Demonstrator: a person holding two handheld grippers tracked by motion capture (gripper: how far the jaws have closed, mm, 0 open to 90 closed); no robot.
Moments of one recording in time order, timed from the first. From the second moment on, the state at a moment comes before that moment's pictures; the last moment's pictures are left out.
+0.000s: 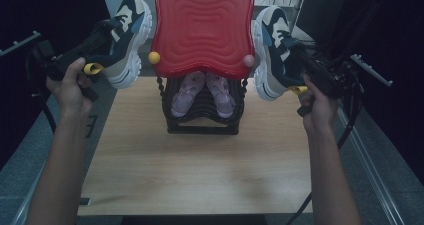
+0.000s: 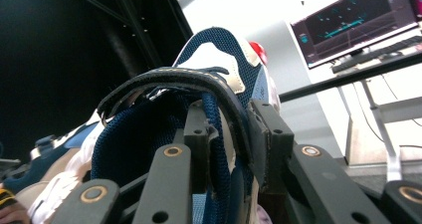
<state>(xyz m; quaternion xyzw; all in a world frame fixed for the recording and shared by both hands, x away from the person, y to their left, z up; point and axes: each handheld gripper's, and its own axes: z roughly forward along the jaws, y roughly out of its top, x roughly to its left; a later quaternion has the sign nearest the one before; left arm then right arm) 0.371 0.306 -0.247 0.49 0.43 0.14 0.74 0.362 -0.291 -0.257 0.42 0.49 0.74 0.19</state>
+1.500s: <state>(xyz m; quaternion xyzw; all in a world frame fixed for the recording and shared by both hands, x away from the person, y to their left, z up) 0.432 0.198 -0.207 0.54 0.42 0.18 0.71 0.444 -0.181 -0.198 0.42 0.57 0.68 0.20</state>
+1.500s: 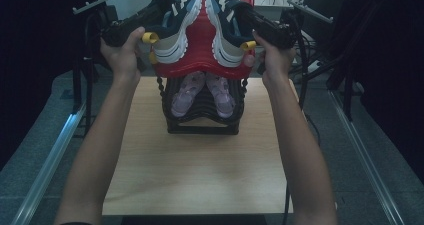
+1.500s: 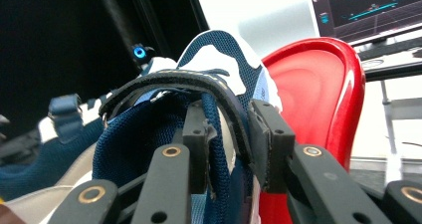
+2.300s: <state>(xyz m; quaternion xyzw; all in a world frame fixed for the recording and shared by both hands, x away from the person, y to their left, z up) 0.449 0.182 -0.223 0.56 0.41 0.18 0.69 0.462 -0.175 -0.207 0.39 0.60 0.68 0.17</state>
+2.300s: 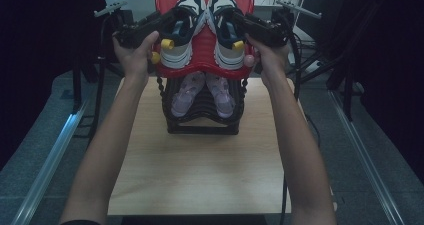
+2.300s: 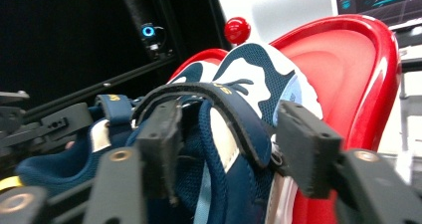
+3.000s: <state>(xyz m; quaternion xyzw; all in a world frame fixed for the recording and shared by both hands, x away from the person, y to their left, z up) 0.417 0.194 -0.211 0.57 0.38 0.17 0.71 0.432 -0.200 -0.219 0.37 0.58 0.70 0.18</state>
